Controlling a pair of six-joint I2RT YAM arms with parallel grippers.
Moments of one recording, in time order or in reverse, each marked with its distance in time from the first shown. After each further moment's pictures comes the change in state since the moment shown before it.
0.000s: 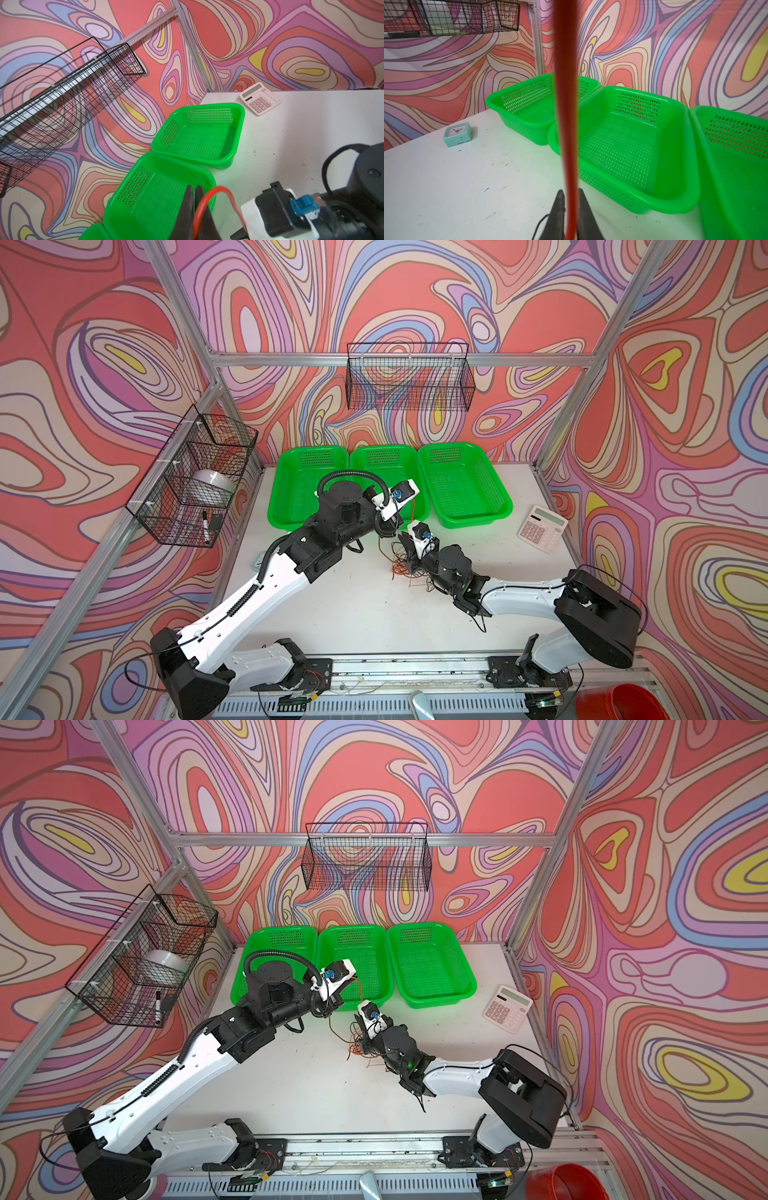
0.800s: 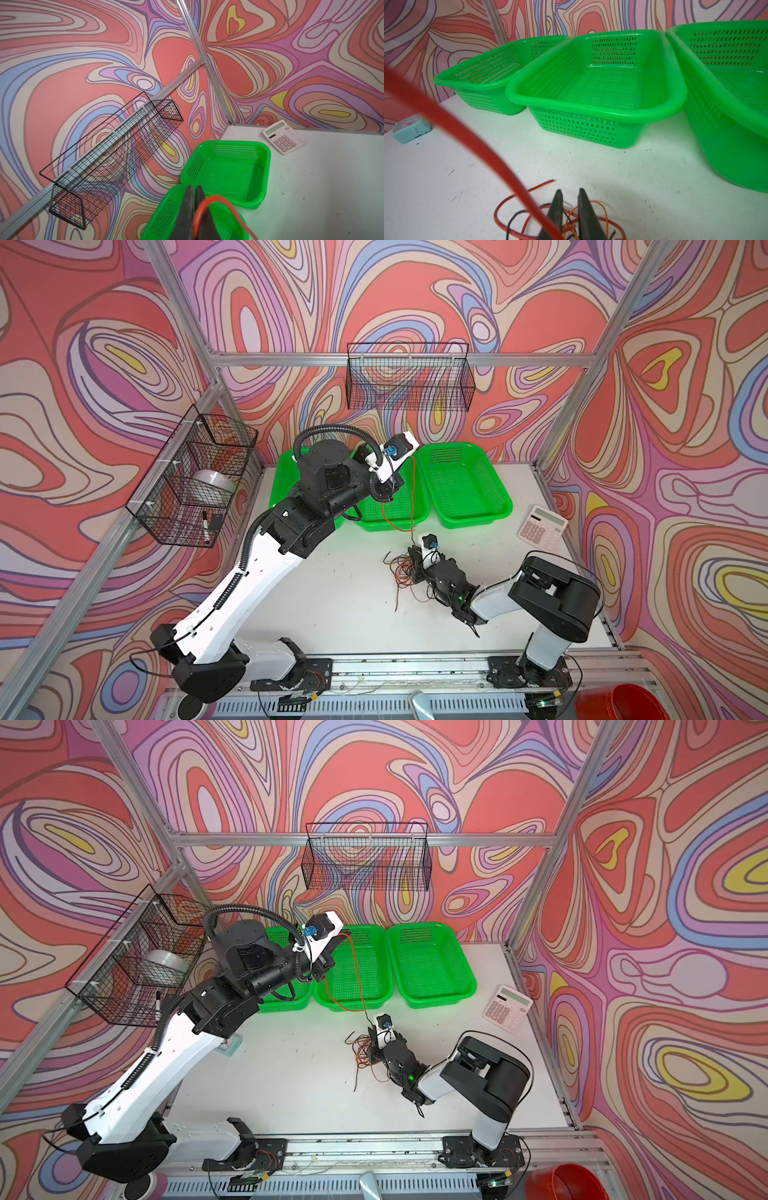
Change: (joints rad) left arm 0.039 0.116 0.411 -0.129 -0.002 0.015; right arm -0.012 0.181 -0.142 0.193 0.125 0.185
